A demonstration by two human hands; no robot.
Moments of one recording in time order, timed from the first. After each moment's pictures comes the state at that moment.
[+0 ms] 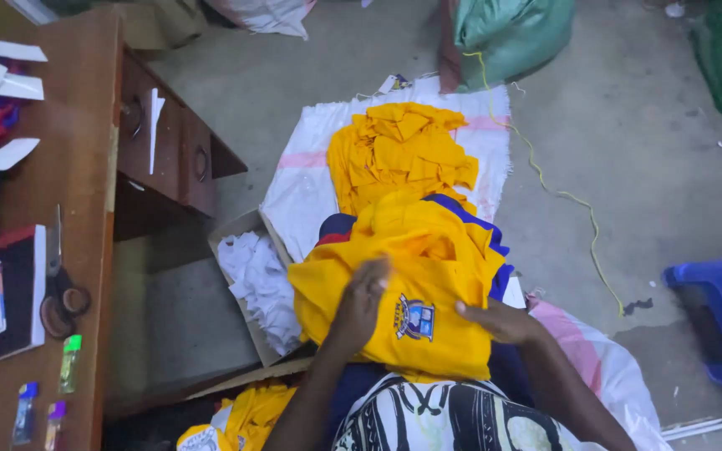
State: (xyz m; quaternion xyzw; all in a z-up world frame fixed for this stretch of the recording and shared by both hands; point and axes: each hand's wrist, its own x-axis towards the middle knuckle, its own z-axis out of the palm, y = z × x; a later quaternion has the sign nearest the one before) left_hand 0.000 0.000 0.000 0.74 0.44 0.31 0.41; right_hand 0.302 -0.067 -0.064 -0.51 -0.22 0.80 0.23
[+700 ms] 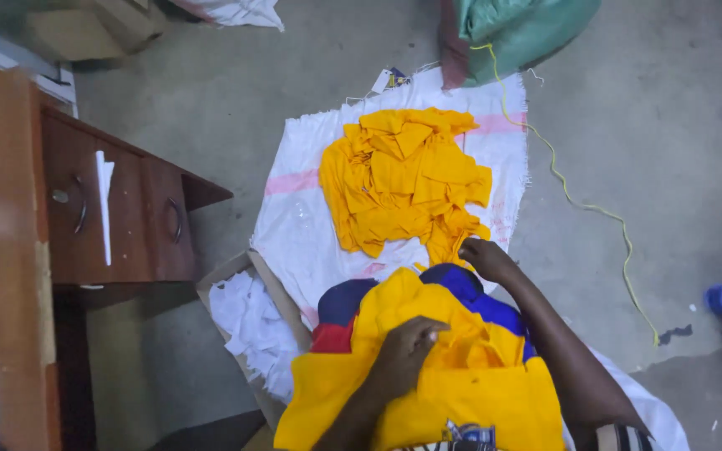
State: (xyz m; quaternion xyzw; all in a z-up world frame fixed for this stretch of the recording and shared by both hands) left_hand 0.071 0.121 -0.047 0.65 0.40 0.19 0.61; right_hand 0.372 0.186 -0.300 -0.69 -0.57 0.43 0.13
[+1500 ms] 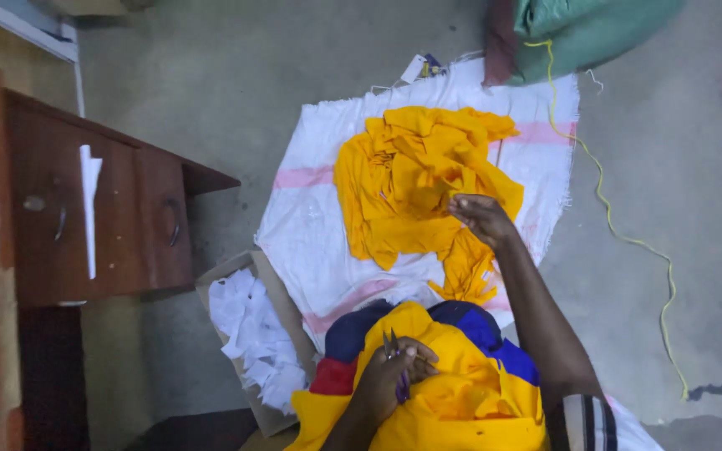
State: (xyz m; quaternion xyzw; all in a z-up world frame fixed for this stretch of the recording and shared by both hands) left_hand 0.047 0.151 -0.157 0.11 0.40 0.30 0.86; right_hand 0.370 0.361 -0.396 -0.37 -0.16 0.74 0.54
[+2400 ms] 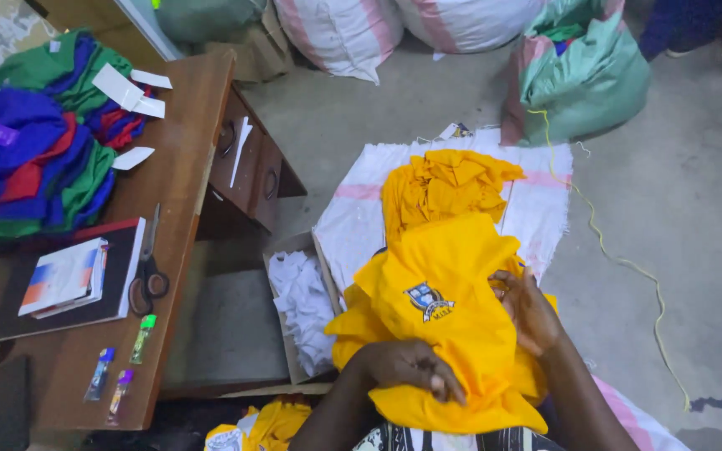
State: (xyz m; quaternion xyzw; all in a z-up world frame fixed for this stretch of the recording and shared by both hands) left_hand -0.028 0.013 0.009 0.57 0.07 0.01 0.82; right_hand 0.286 0.020 -0.076 -0.21 -0.15 0.79 0.55
